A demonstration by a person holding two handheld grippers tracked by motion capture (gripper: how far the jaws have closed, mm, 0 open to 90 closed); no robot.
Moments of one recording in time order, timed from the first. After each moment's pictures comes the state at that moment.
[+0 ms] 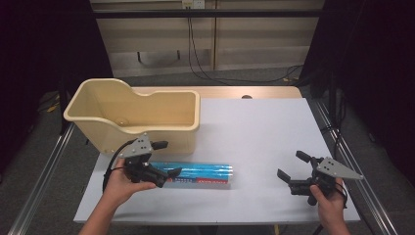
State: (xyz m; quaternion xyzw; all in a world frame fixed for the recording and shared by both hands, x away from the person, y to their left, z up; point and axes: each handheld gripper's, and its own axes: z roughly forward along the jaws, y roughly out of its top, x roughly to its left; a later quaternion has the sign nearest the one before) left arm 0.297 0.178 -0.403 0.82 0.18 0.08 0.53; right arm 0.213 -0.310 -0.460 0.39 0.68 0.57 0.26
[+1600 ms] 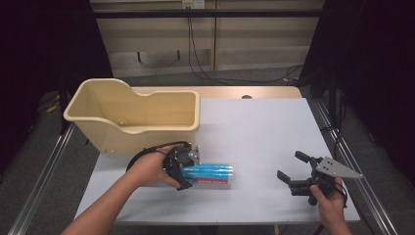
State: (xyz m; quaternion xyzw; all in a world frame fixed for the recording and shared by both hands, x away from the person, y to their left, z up) left arm 0.321 0.085 -0.421 0.99 0.02 0.02 0.15; right arm 0.215 -0.312 -0.461 0.38 0.69 0.57 0.25
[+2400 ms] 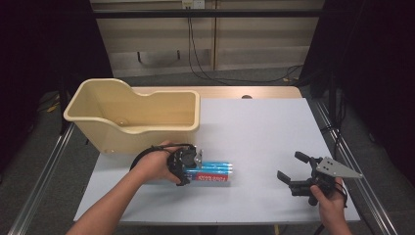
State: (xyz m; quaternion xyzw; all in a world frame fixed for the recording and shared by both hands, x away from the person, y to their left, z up) left arm 0.336 0.076 -0.446 0.99 -0.04 0.04 0.09; right arm 0.215 -0.313 -0.462 0.37 0.69 0.57 0.25
